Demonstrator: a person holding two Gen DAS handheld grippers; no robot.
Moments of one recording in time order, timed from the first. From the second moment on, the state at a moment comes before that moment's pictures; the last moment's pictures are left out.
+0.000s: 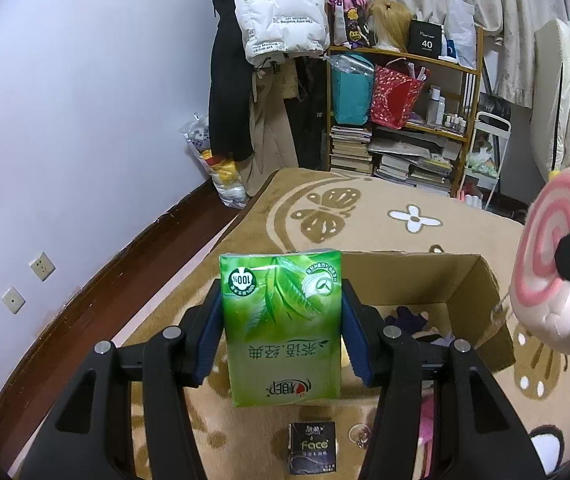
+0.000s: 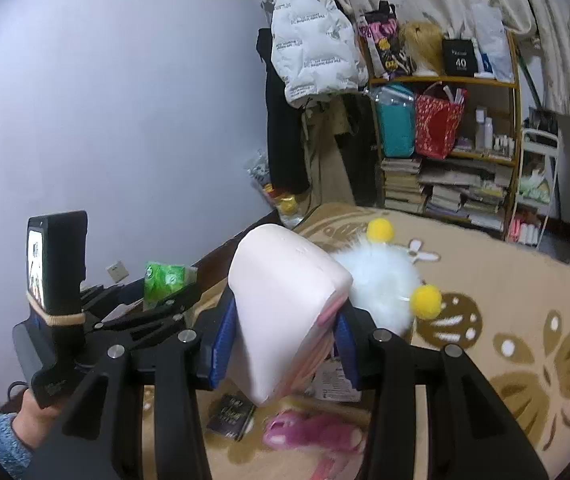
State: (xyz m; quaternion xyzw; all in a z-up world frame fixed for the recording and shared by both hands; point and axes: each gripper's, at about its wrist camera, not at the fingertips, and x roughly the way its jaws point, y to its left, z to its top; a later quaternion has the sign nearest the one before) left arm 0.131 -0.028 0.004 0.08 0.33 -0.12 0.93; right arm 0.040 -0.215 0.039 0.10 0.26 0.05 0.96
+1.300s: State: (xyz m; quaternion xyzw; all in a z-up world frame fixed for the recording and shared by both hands) left arm 0.124 -0.004 -0.018 0.05 0.35 -0.09 0.93; right arm 0.045 -0.239 -0.030 0.16 0.34 0.02 0.93
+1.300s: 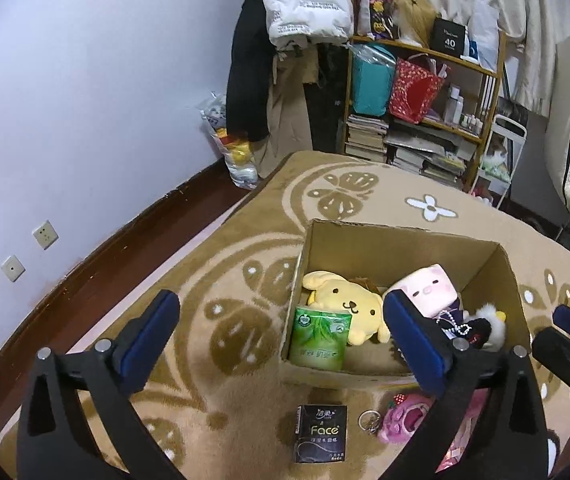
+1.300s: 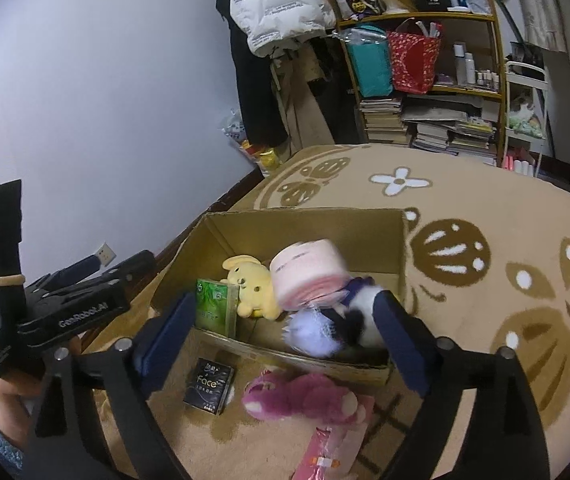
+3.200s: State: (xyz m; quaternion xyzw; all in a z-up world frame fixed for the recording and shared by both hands) left arm 0.115 -0.007 -0.111 0.08 0.51 -0.11 0.85; right arm 0.038 -0.200 -0.124 0.08 0.42 0.01 0.90
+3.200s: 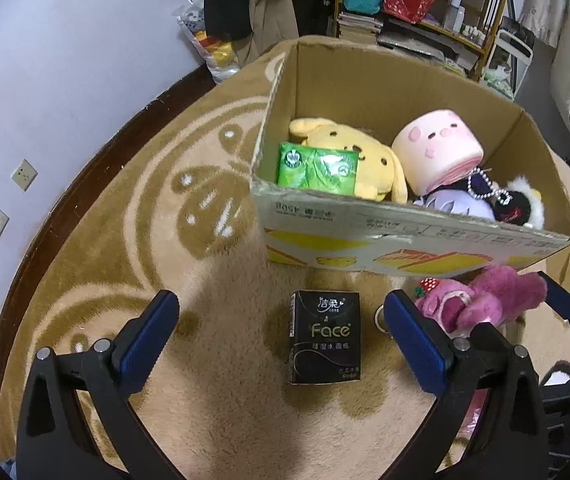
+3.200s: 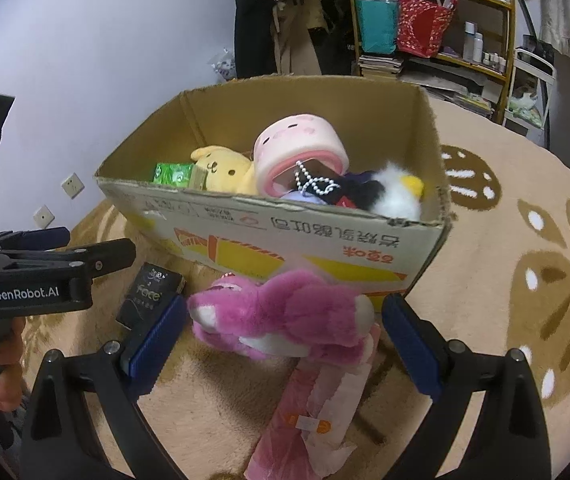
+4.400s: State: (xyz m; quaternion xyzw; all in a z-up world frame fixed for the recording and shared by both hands) left arm 0.149 -0.018 -0.178 0.08 0.59 -0.10 0.80; right arm 0.058 -0.181 -0.155 0.01 0.45 0.03 0.89
